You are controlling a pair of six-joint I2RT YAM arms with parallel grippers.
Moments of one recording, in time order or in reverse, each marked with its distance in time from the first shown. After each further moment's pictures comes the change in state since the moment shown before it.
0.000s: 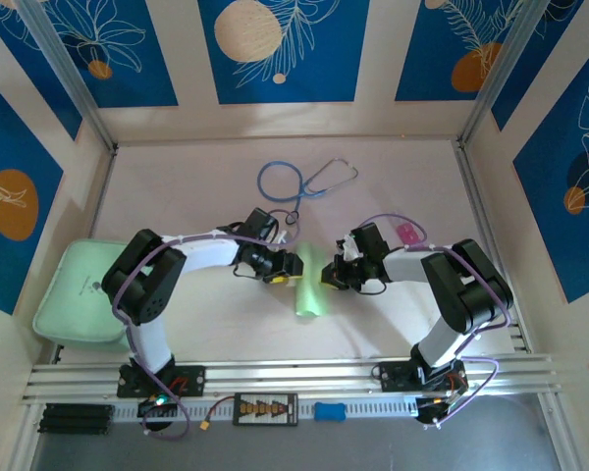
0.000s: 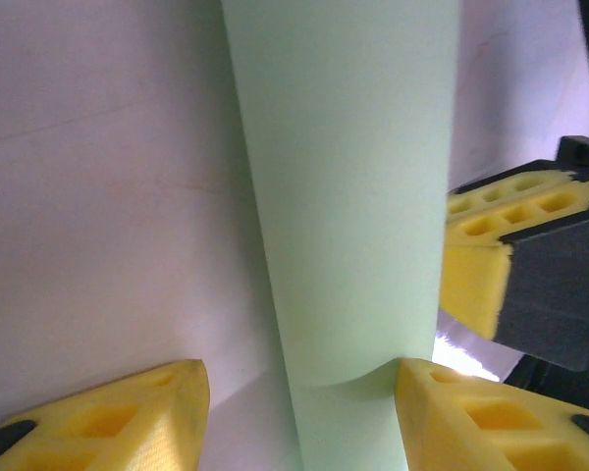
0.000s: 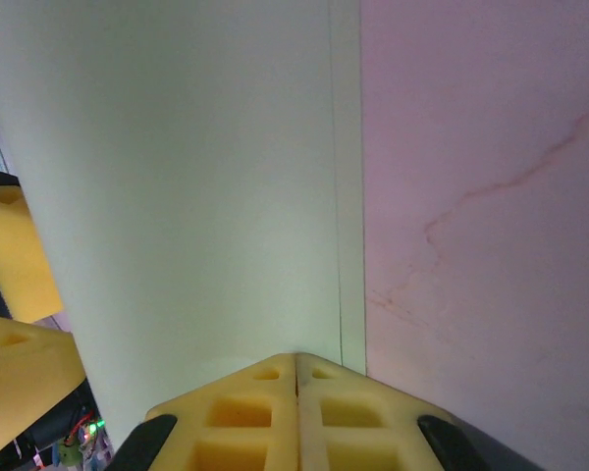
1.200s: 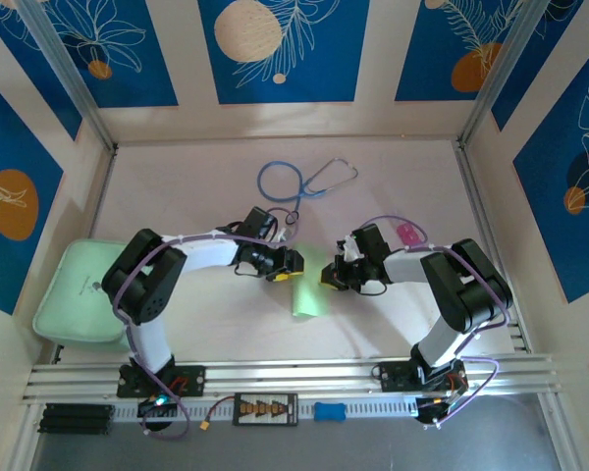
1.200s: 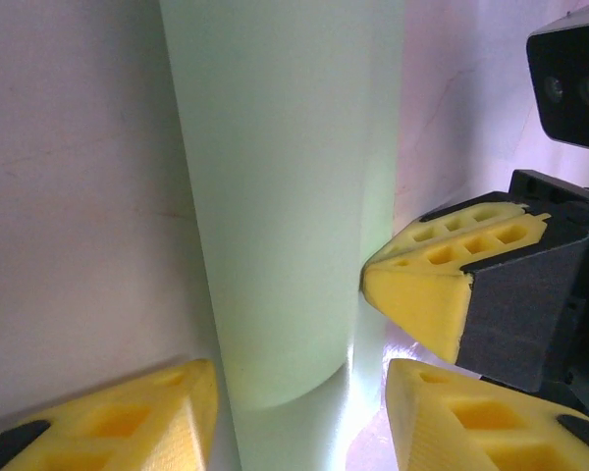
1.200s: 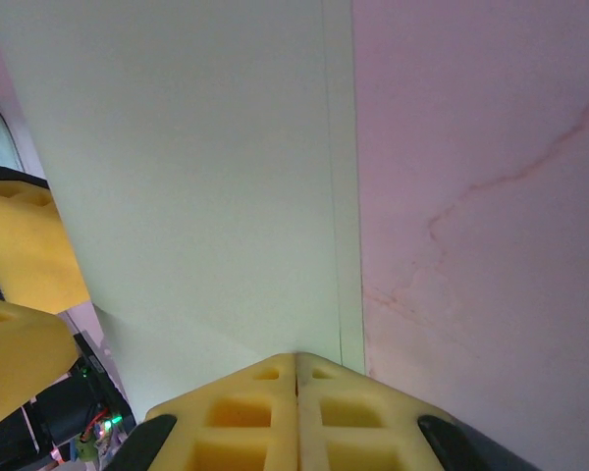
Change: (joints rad) left arm 0.008 0.008 -0.006 0.055 0.021 -0.071; right arm -0.006 0.005 -0.020 0.045 -0.026 0.026
